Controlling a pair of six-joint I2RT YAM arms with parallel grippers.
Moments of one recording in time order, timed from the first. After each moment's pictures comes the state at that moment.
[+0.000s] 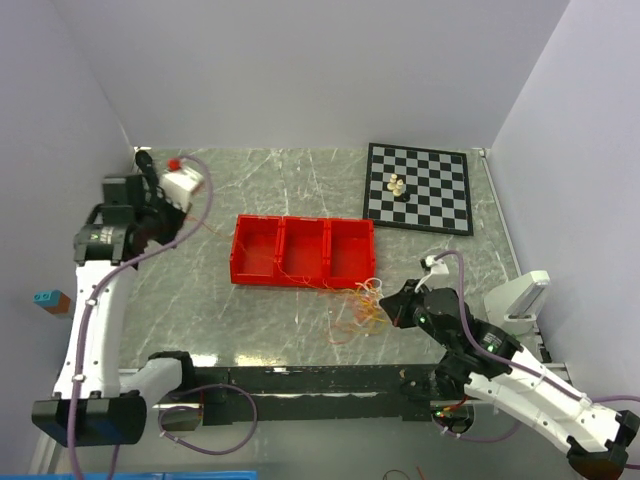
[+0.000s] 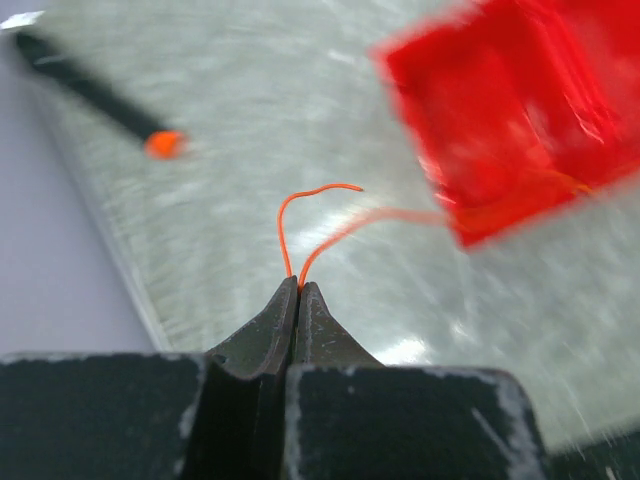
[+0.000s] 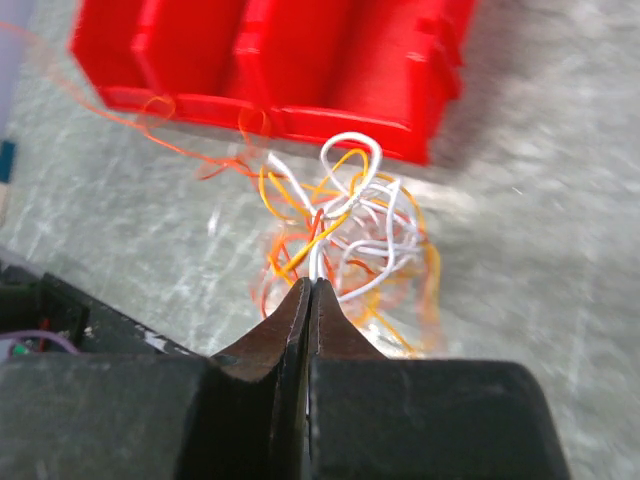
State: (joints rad) left arm 0.00 1.04 1.25 -0.93 0.24 0.52; right arm 0.86 0.37 0.40 -0.51 0.24 0.72
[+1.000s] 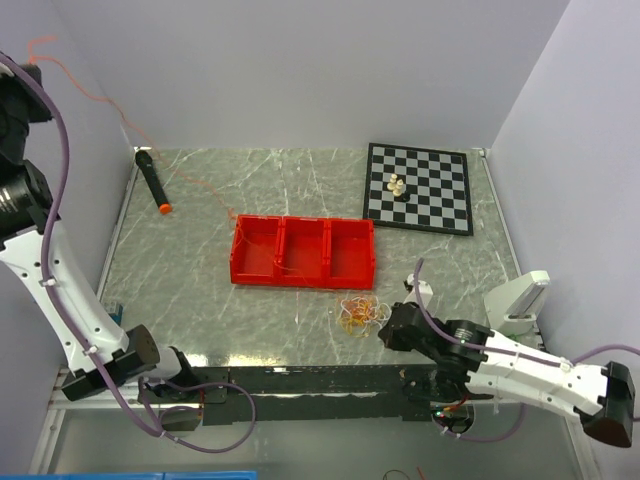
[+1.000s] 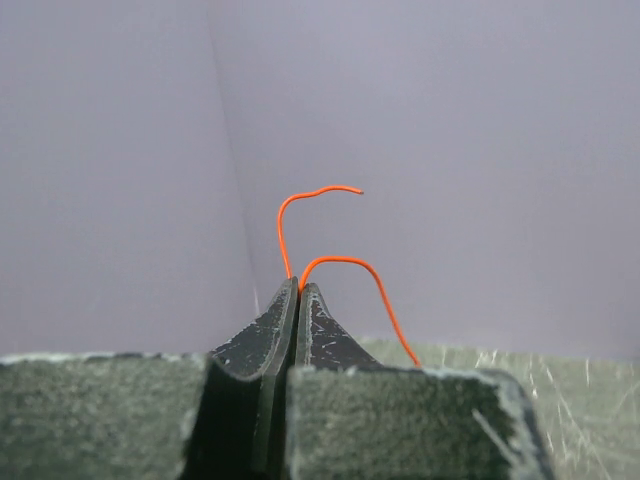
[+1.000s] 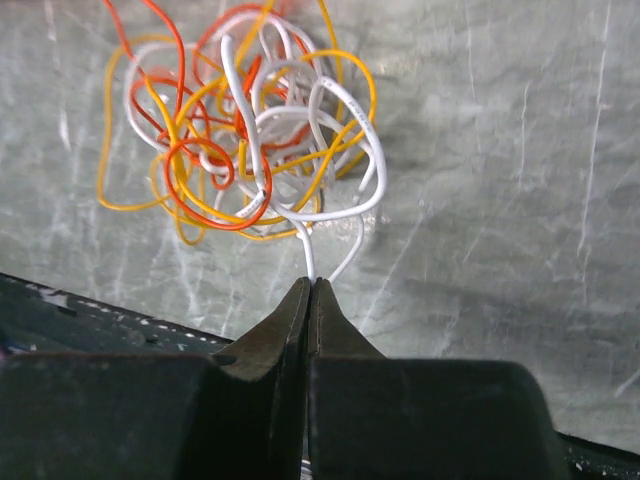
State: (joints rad) left arm 0.52 1.34 2.10 -0.57 0.37 -0.05; right arm 1.07 0.57 0.34 -0.69 0.34 1.06
